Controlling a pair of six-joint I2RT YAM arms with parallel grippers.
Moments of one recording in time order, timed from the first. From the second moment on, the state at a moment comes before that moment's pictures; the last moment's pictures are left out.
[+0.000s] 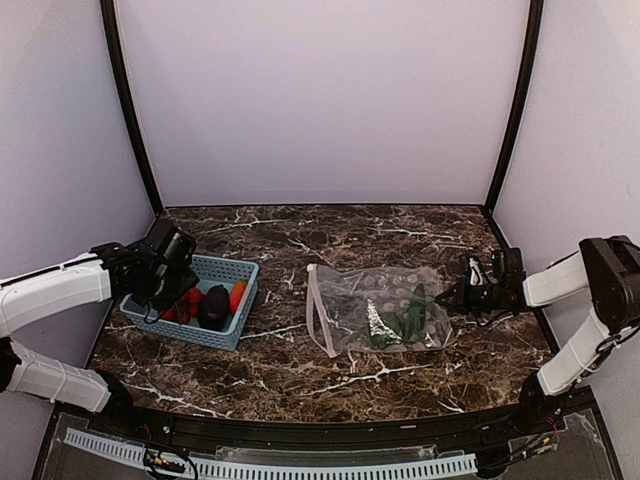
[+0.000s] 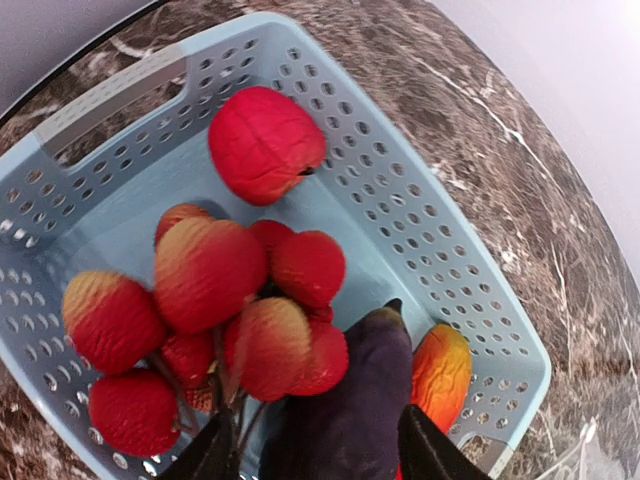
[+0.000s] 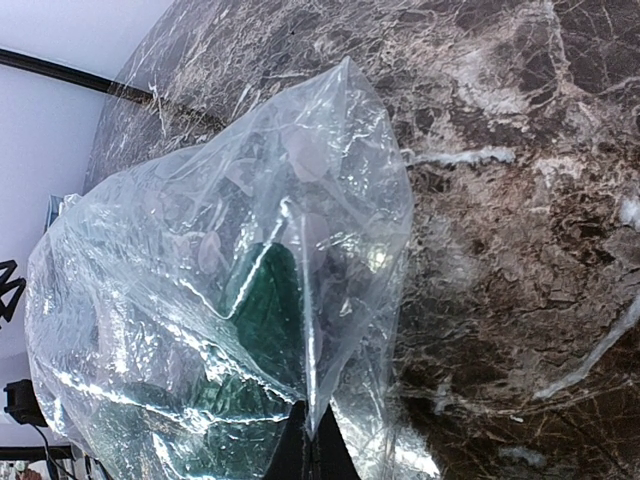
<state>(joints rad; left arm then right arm) -0.56 1.19 0.82 -0.68 -0.51 -1.26 0.08 1.55 0.49 0.23 -0.67 0.42</state>
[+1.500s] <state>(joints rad) -0.80 1.72 0.80 0.30 0.31 -0.07 0.08 1.59 0.53 0.20 -0.68 0.37</state>
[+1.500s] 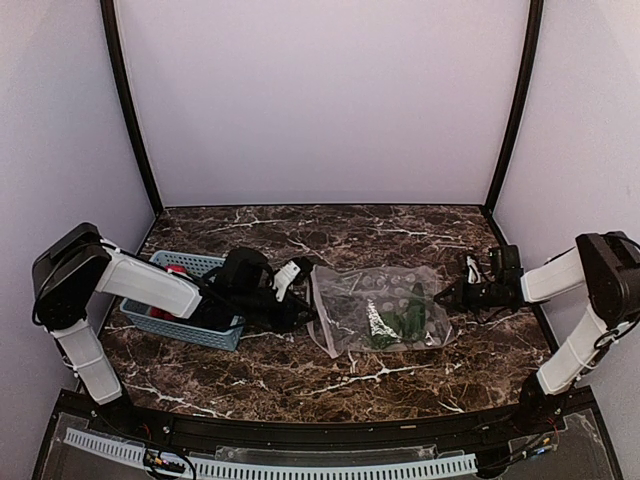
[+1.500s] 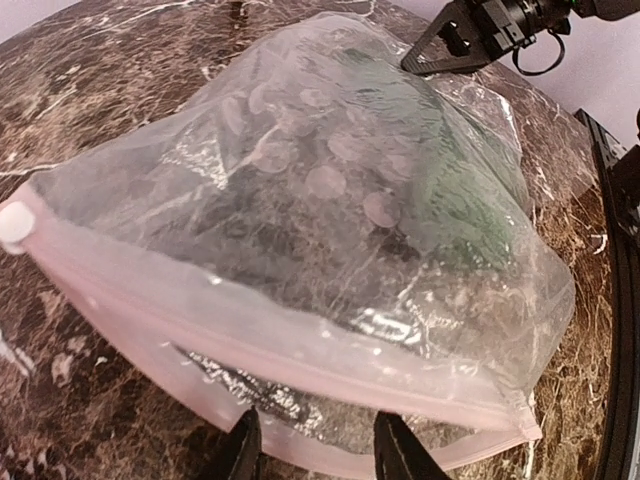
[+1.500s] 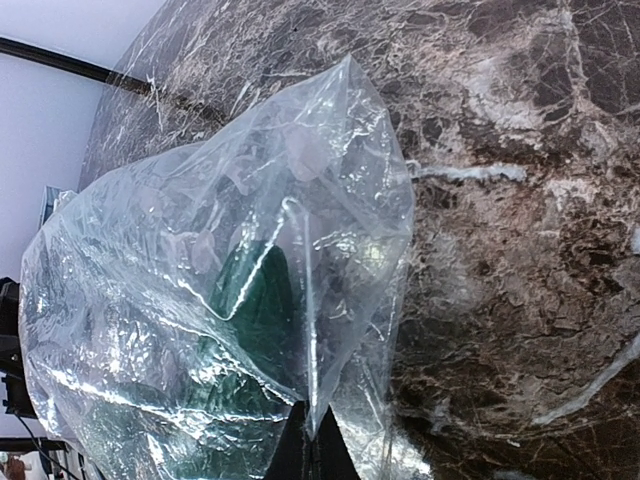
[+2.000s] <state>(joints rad) -0.87 1.99 0.92 0.55 0.48 0.00 0.13 1.61 0.54 0.20 -0.68 0.37</state>
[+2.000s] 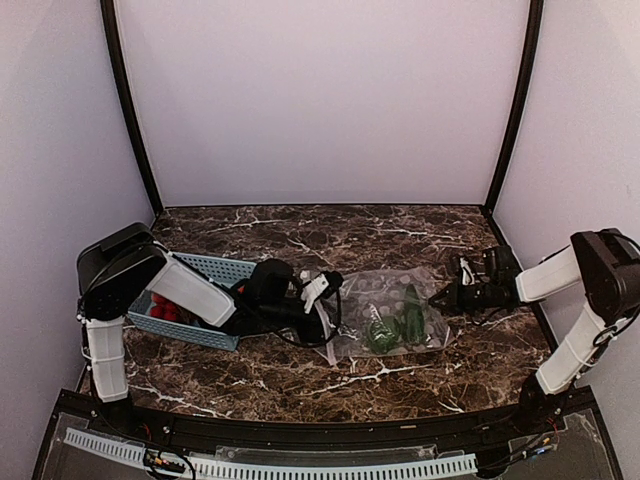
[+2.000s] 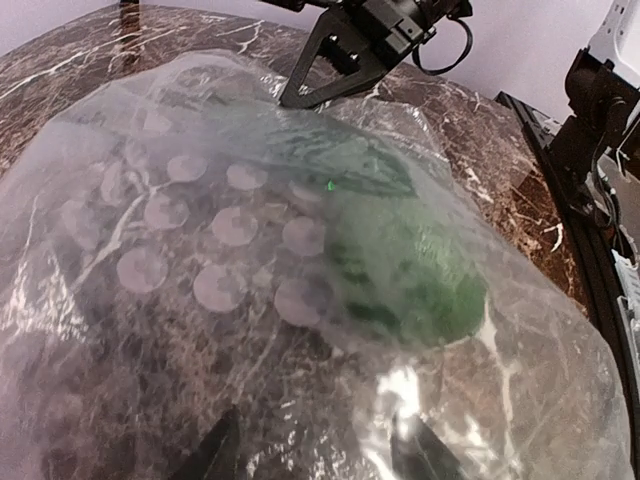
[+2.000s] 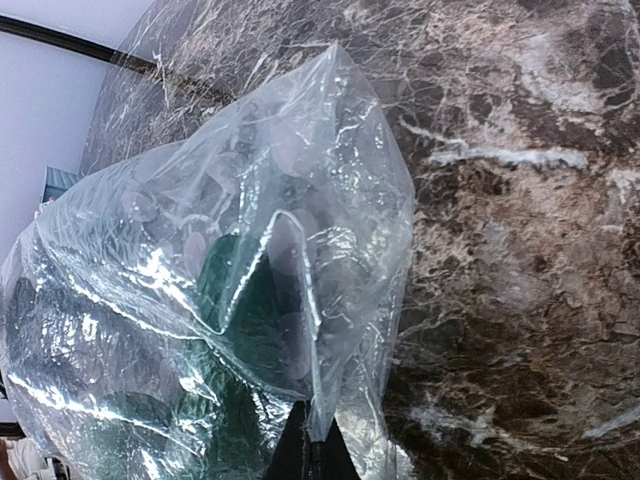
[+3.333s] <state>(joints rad) -1.05 2.27 1.22 0.62 0.54 0.11 0.31 1.56 0.42 0.33 -0.52 0.54</state>
